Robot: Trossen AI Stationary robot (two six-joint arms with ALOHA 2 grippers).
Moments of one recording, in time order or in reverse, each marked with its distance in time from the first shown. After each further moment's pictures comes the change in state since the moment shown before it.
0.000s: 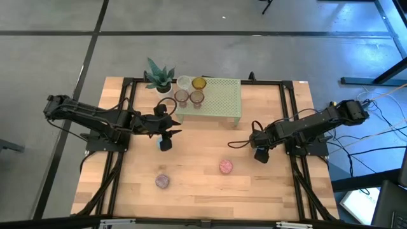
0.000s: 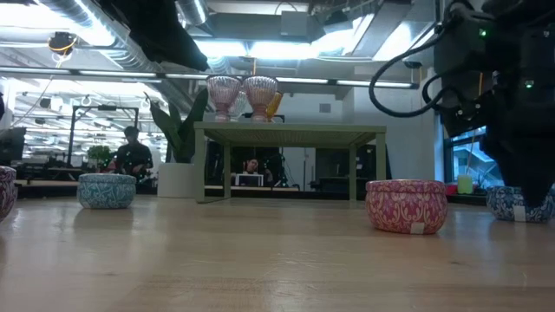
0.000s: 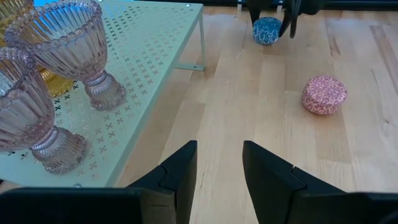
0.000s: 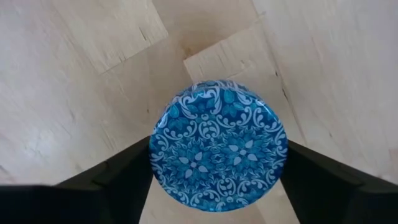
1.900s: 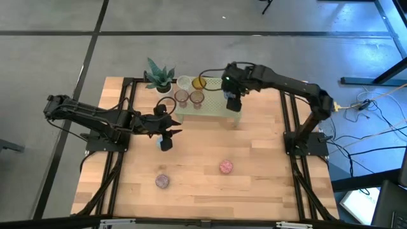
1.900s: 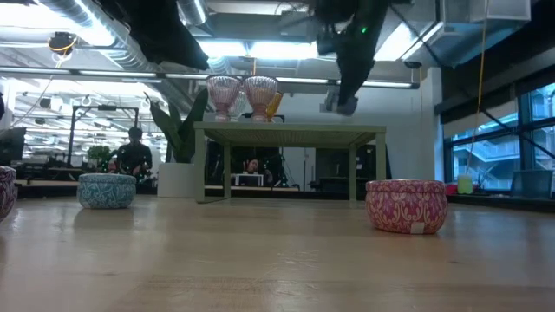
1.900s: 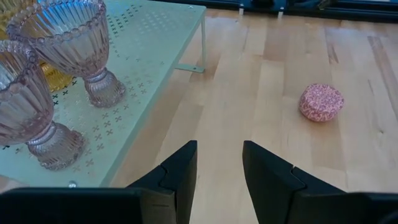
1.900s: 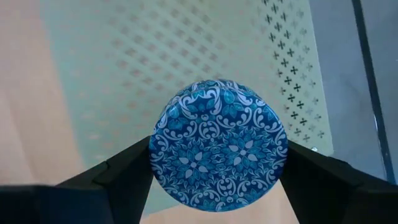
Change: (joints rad) left arm 0.000 0.000 0.000 0.008 0.000 -0.046; right arm -0.572 0.421 1.049 -0.312 0.149 -0.845
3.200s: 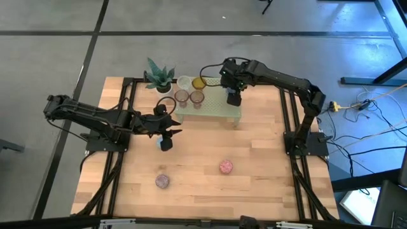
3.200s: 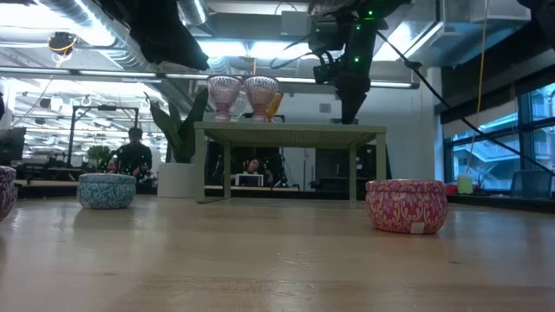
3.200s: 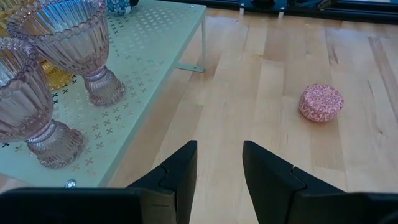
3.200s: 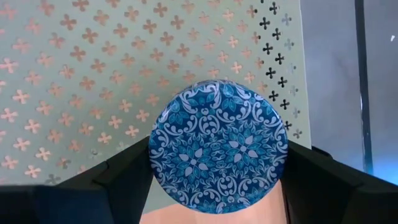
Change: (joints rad) left arm 0.000 0.000 0.000 -0.002 0.000 -0.007; right arm -0.108 0.119 0.024 -0.006 0.030 -0.120
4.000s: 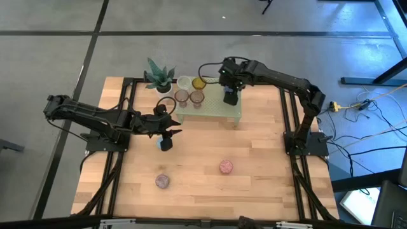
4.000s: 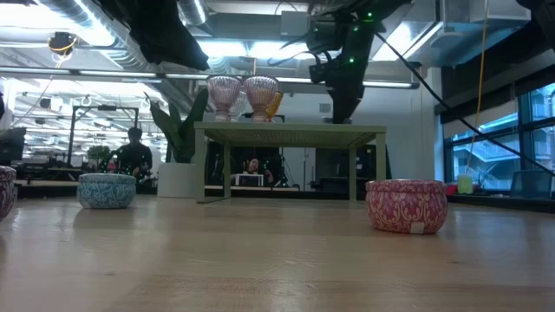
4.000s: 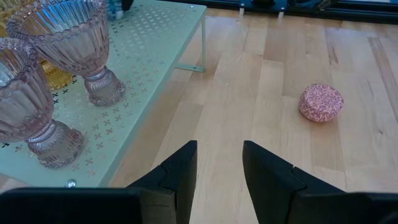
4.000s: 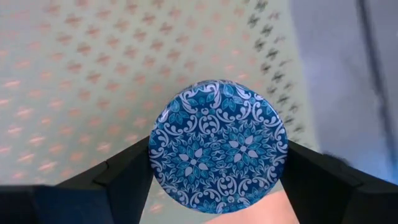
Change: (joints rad) left arm 0.000 0.000 0.000 0.000 0.000 0.000; right arm 0.001 0.004 -0.003 0.061 -0.036 0.088
